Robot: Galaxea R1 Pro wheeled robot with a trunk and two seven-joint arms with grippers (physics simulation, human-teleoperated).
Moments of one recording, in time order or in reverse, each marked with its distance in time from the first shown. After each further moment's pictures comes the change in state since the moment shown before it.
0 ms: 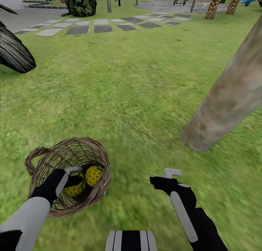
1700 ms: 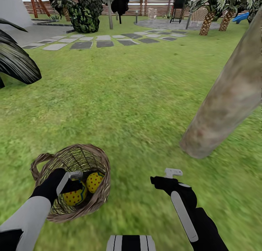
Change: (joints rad) left arm -0.006 -0.005 -0.001 0.001 -0.002 0.195 -0.001; right arm 0.000 0.000 -0.009 0.000 0.000 0.000 0.000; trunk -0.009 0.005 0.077
